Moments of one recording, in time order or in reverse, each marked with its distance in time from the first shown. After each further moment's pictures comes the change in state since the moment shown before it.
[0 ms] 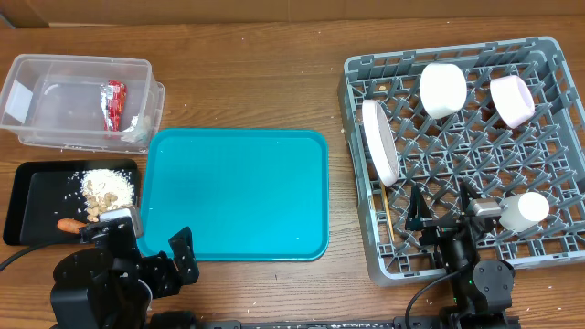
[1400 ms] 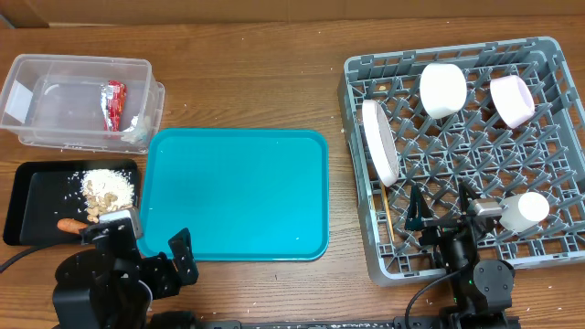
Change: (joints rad) left arm 0.000 -0.009 -0.013 -0.003 -0.018 0.000; right arm 0.000 0.000 0.000 0.000 -0.004 0.020
